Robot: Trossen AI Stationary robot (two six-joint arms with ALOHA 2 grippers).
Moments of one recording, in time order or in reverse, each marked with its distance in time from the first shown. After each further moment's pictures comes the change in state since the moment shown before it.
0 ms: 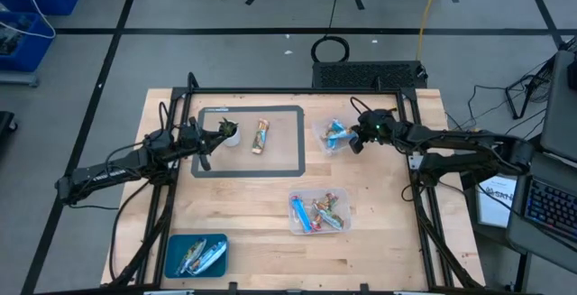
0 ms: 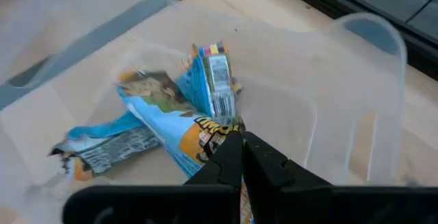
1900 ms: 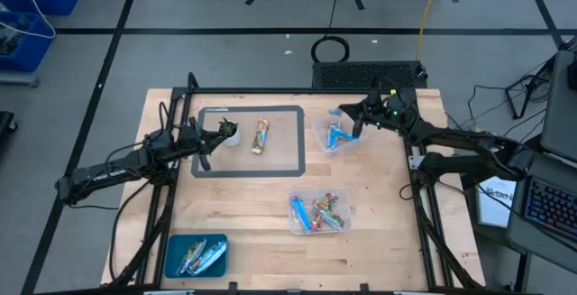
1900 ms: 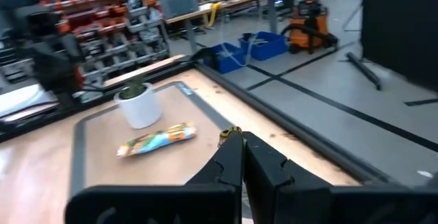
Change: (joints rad) left arm 0.000 0.000 0.000 -0.001 0.000 0.001; right arm -0.174 -0.001 0.000 0.564 -0.404 -0.012
